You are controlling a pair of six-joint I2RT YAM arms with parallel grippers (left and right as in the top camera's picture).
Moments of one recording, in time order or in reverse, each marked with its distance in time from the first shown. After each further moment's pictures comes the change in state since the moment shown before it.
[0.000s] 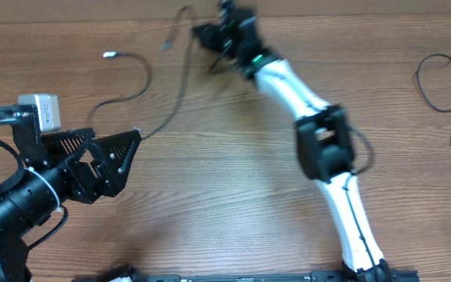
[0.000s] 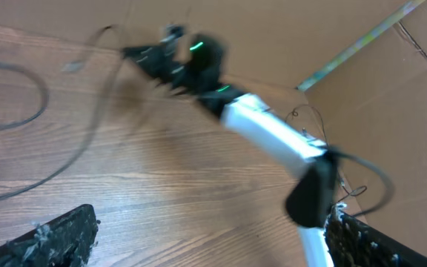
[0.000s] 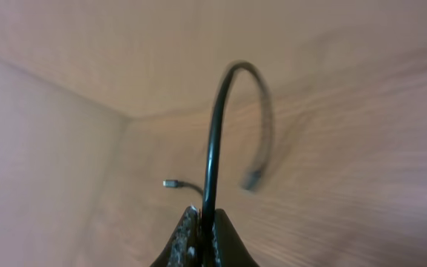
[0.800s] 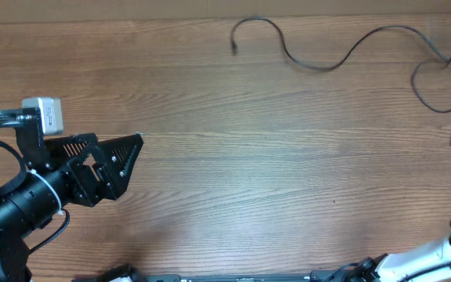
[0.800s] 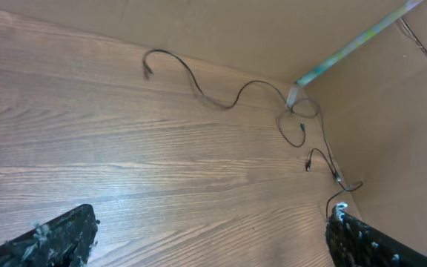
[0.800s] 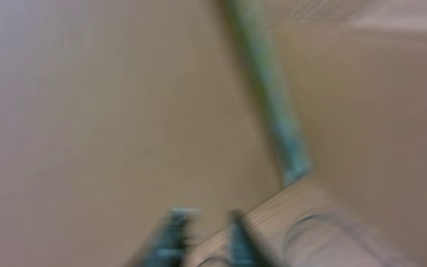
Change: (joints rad) left arm 0.000 0.000 0.000 -0.040 0.002 0.003; right arm -1.281 -0.709 0.000 -0.551 -0.126 -0.399
